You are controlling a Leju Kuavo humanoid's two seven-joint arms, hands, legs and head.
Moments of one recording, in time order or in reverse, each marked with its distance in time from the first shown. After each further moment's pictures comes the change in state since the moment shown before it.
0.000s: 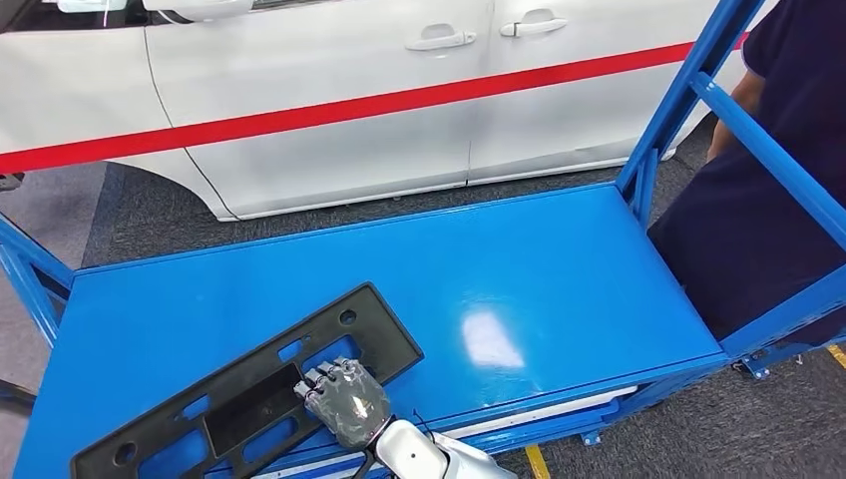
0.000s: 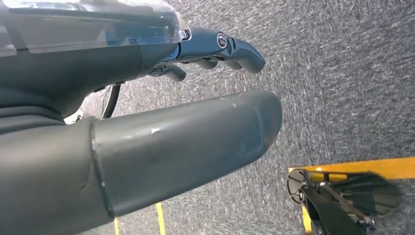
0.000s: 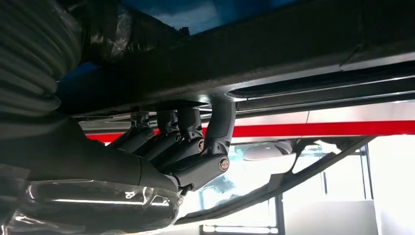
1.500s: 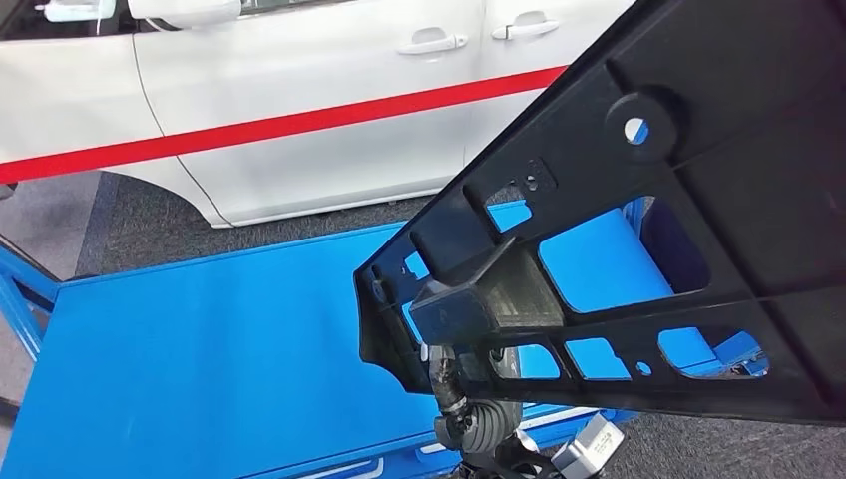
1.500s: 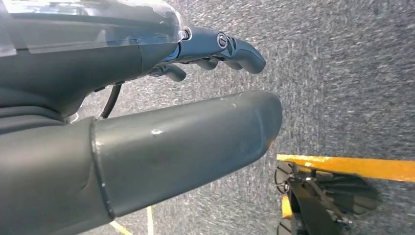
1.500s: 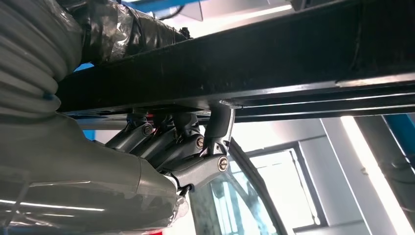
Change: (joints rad) left arm -0.002 -0.030 0.199 0.000 -0.022 0.054 -0.003; right arm 0.460 -0.123 -0.346 -1.066 -1.541 0.375 -0.821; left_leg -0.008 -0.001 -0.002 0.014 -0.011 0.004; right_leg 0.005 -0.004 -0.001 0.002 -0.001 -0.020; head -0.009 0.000
